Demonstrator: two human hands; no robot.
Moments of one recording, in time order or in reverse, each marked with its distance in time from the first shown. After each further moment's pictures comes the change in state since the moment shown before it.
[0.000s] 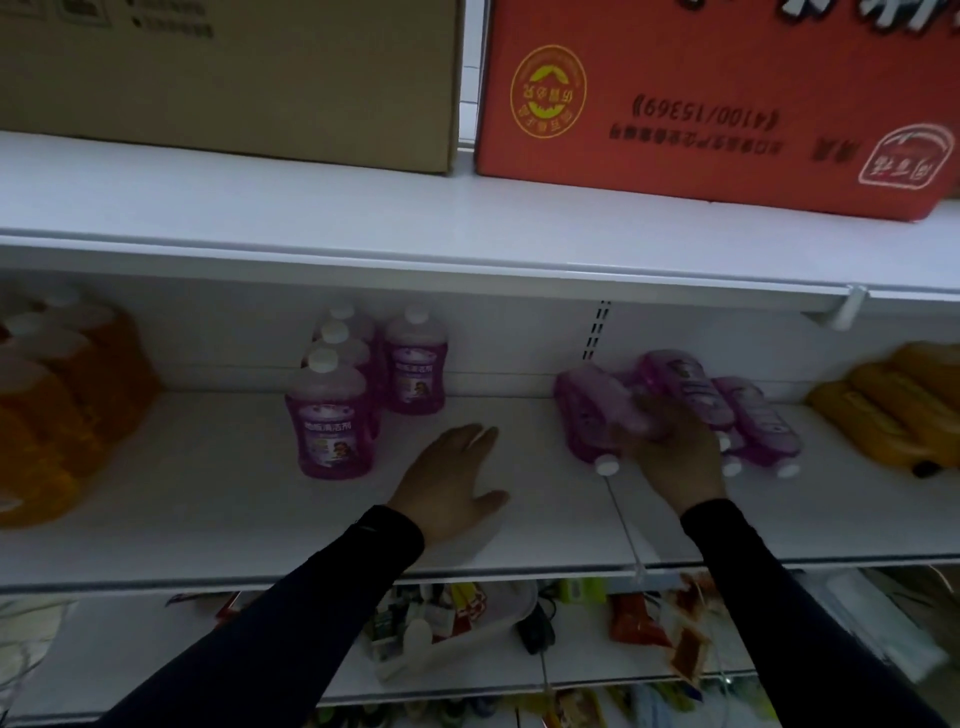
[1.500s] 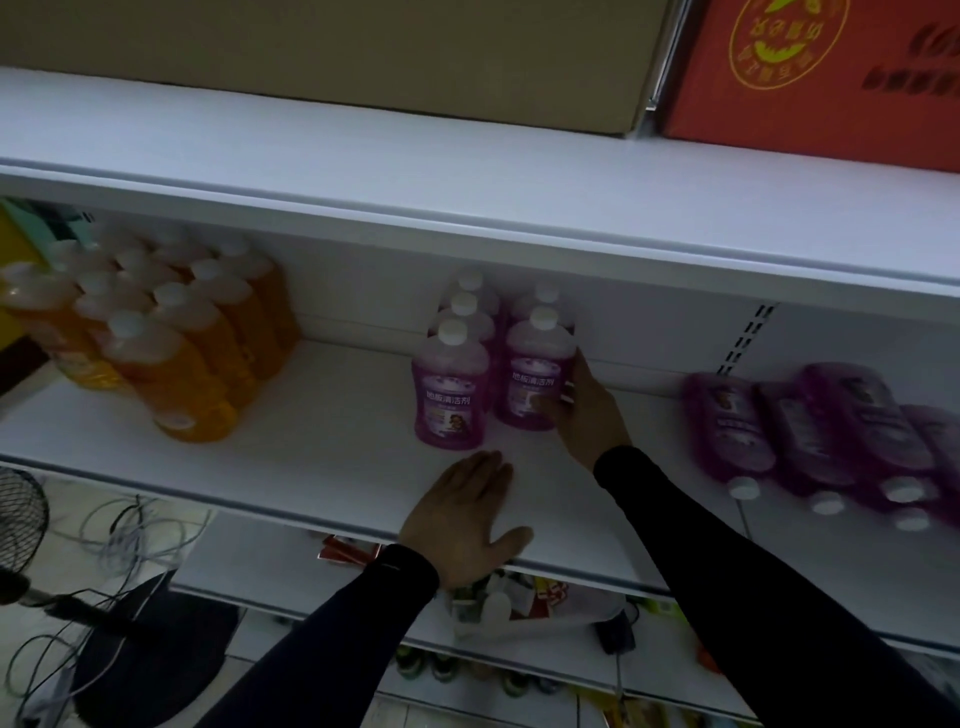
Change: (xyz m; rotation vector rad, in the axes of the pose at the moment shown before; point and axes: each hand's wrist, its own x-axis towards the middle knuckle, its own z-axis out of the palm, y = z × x) left_hand -0.086 -0.071 0.029 0.262 0.074 -0.115; right_hand 0.011 -0.101 0.182 0.393 -0.512 -0.115
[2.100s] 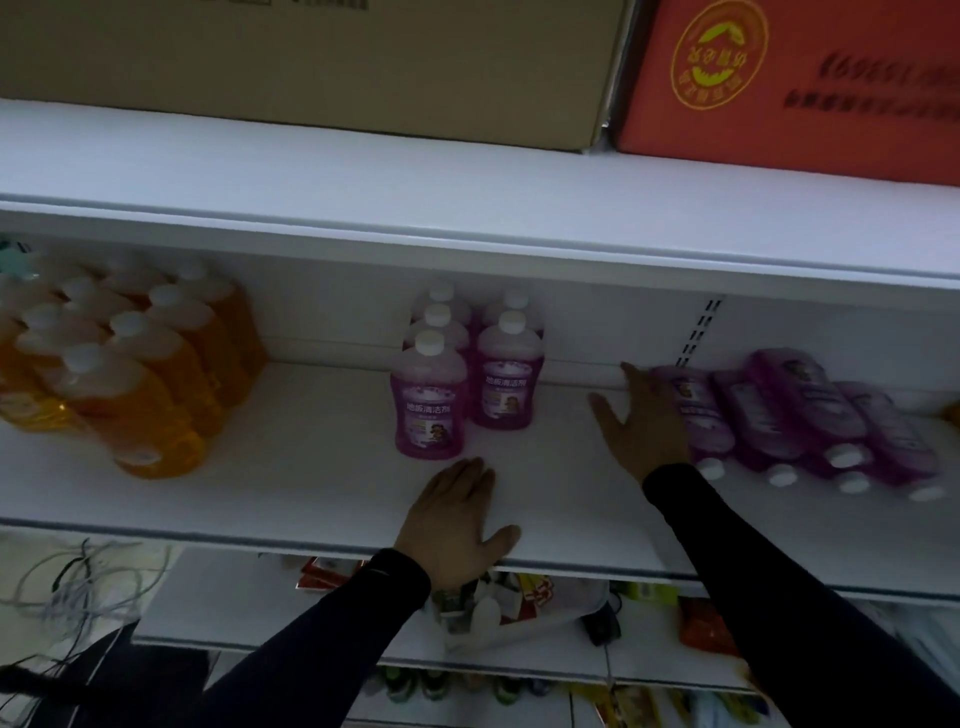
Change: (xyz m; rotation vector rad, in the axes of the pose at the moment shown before) left_hand 0.007 -0.006 0.000 -0.117 -0.079 -0.023; right_hand -0.033 0.026 -0.060 -0.568 0.328 0.089
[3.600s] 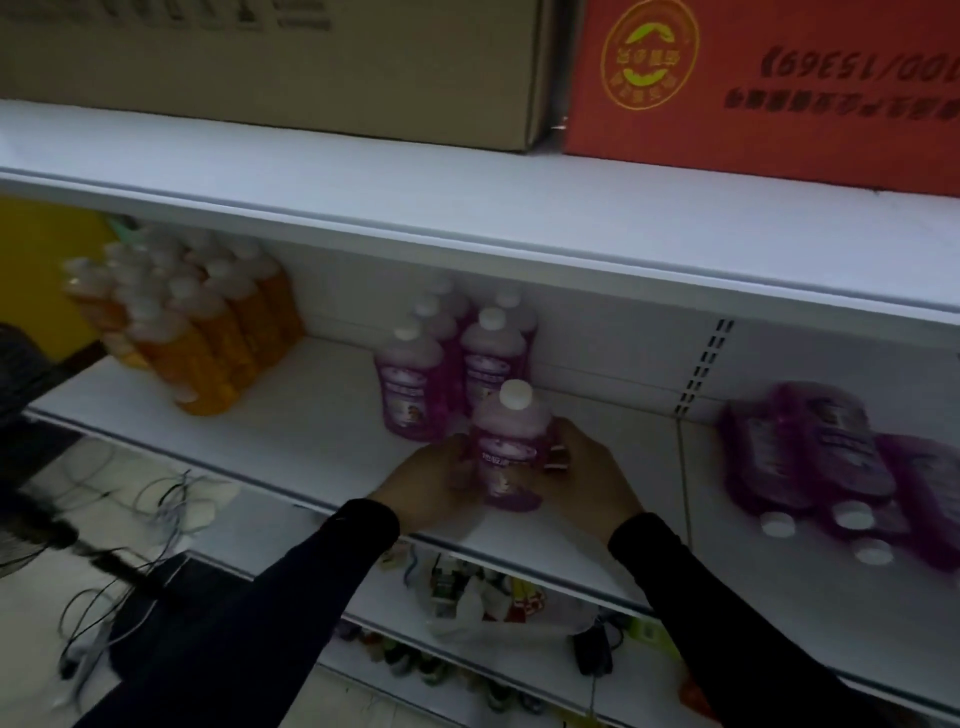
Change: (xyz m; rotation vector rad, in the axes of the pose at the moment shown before) left_hand 0.022 0.064 -0.043 -0.531 0.031 -0.319; right_hand -0.035 0.004 -0.021 0.719 -0.592 -0.201
